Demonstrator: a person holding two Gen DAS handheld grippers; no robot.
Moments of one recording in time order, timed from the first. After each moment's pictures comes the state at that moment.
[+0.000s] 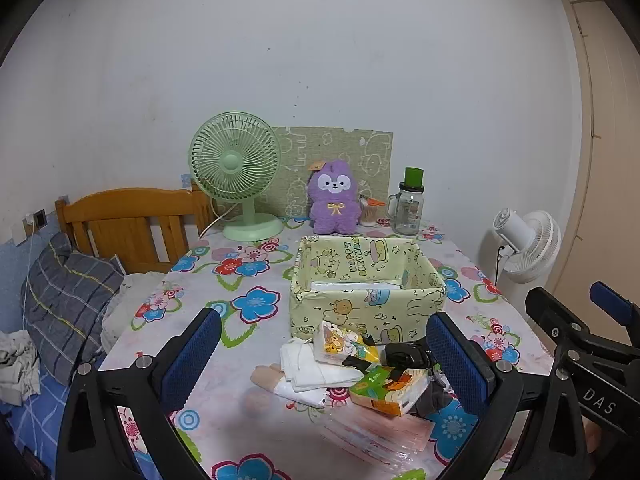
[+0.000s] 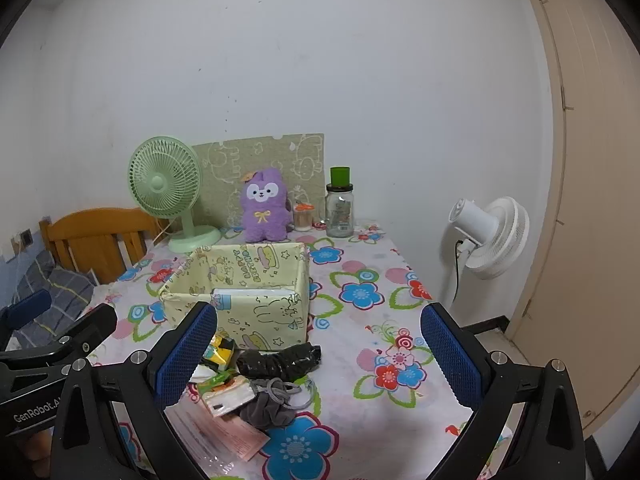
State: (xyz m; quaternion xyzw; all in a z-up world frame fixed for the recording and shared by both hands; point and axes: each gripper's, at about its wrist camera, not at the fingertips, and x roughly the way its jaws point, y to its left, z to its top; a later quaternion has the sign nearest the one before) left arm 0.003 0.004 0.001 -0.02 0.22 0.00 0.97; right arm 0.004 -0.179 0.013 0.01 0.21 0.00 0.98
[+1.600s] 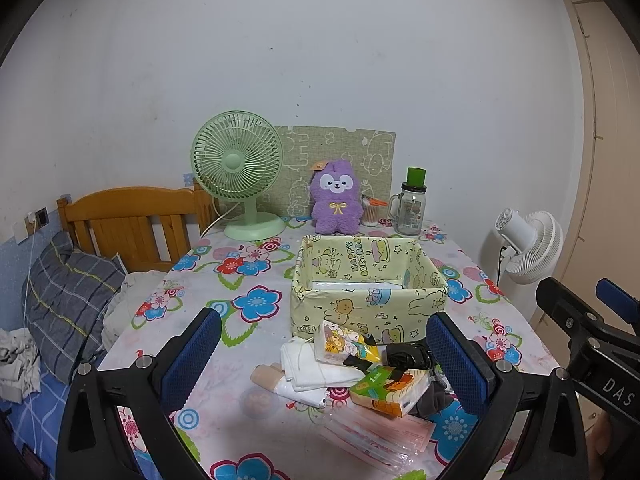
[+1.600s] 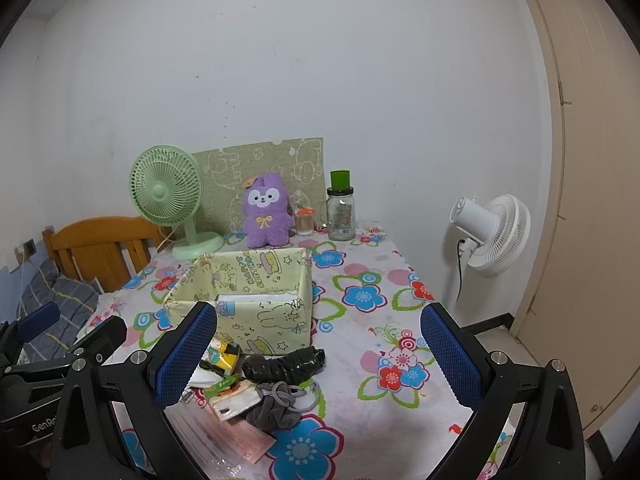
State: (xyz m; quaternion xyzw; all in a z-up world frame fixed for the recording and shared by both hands) left arm 0.006 0.004 -0.003 -0.02 0.22 0.00 0.97; right arm 0.000 -0.180 0.016 0.02 0.20 0.01 0.98
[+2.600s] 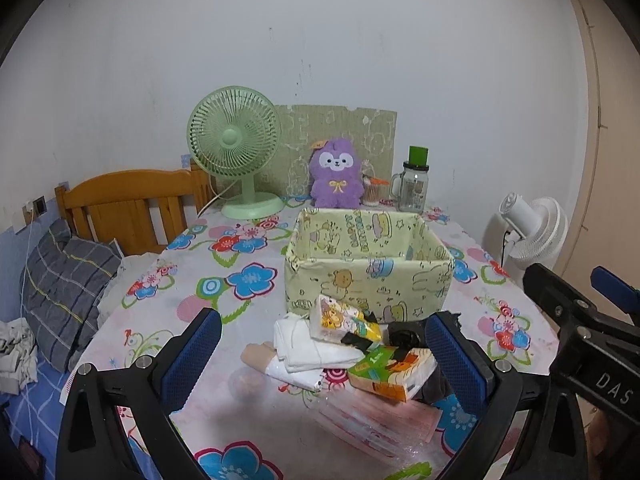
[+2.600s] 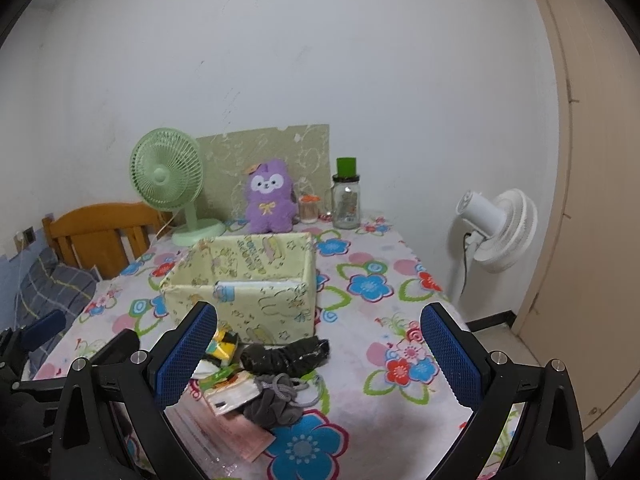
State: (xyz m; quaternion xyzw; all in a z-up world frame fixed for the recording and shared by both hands) left arm 0.011 -0.003 -0.036 -0.02 0.25 0.01 0.97; right arm 0.014 -0.169 -0.008 0.01 0.22 0.02 0.98
